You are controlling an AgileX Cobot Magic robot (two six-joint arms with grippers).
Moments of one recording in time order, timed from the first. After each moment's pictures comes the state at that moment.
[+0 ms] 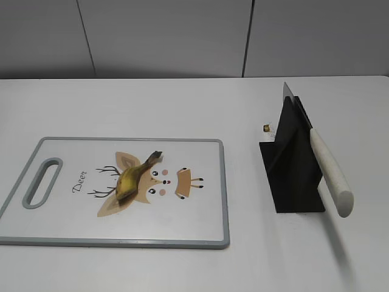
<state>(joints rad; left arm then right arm) -0.05 -0.01 -0.49 -0.09 1.08 0.15 0.23 0.60 -0.83 0.01 1.21 0.09</state>
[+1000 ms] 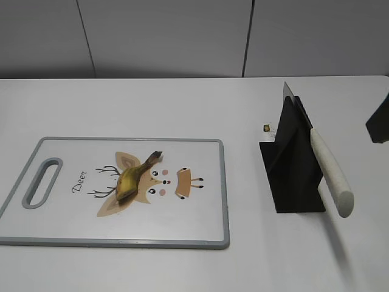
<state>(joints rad) -0.05 -0.01 -0.49 -0.10 1.08 0.15 0.29 1.13 -1.08 0.18 1.21 0.15</state>
